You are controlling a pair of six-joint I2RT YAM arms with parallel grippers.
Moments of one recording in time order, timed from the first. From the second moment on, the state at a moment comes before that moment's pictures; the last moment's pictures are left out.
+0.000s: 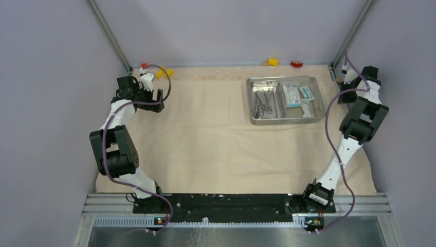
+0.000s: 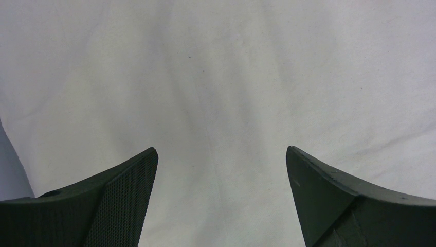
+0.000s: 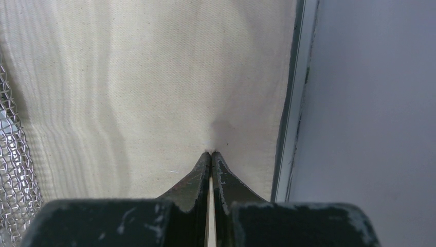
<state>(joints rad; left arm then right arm) 0.24 1.67 1.23 -0.37 0.43 0.39 -0.51 2.37 2.00 -0.69 -0.29 -0.50</state>
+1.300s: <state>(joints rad) 0.24 1.68 1.22 -0.37 0.42 0.42 -0.58 1.66 1.26 -0.54 -0.32 -0.68</state>
